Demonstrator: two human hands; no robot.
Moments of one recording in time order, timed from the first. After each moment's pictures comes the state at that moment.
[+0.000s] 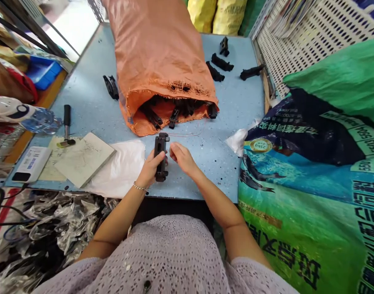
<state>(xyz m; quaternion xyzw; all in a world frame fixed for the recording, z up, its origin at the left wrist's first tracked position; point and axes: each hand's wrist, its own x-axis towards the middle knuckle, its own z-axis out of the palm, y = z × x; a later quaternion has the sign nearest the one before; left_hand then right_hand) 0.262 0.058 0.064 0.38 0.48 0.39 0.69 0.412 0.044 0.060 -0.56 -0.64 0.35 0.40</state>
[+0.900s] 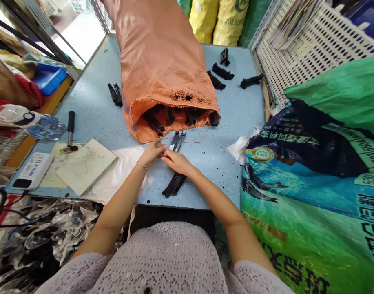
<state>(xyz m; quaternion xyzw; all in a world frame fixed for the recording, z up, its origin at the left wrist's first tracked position) 0.252 0.166 0.000 0.52 0.51 0.28 0.63 0.419 0.091 0.026 -0.55 -0.71 0.36 0.25</state>
